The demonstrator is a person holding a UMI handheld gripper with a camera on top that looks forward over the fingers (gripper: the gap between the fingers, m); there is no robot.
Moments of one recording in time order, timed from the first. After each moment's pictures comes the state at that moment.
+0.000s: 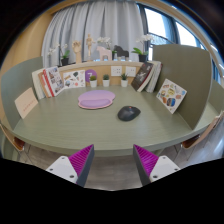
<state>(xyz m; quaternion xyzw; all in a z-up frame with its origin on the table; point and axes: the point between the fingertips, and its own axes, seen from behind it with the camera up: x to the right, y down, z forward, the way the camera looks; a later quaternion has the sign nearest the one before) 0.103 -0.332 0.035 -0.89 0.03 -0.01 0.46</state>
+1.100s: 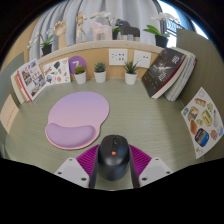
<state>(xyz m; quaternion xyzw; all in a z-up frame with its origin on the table) 0.154 -0.075 -0.015 -0.93 -0.01 0.01 0.37</state>
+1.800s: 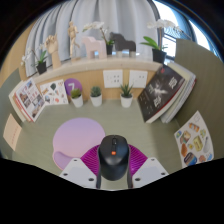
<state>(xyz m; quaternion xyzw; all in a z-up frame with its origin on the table) 0.168 -0.018 0.073 -0.92 0.01 0.02 0.39</state>
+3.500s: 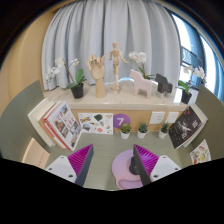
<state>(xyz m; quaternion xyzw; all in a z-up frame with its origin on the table) -0.081 0.024 0.238 -0.89 -0.02 0.02 0.46</state>
